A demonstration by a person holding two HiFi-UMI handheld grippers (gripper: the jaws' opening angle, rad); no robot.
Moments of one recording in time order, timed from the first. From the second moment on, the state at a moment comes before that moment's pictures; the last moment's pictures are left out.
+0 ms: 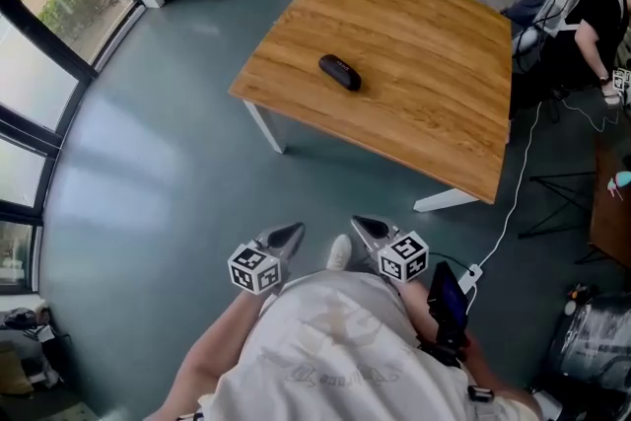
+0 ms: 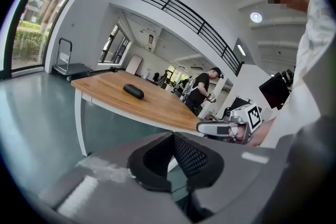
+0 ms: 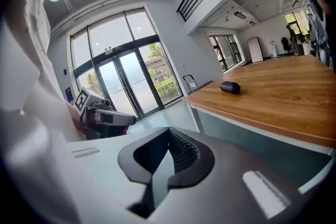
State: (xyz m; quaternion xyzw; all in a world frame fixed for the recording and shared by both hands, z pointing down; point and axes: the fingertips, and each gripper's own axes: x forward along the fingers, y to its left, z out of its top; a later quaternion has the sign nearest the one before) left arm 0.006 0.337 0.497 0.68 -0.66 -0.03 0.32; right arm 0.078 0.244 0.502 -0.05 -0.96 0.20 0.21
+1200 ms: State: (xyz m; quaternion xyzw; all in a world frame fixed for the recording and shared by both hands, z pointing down) left arm -0.155 0.118 0.509 0.74 -0.57 0.02 0.35; right arm -0.052 0.063 0.501 0.08 -0.95 0.20 0.21
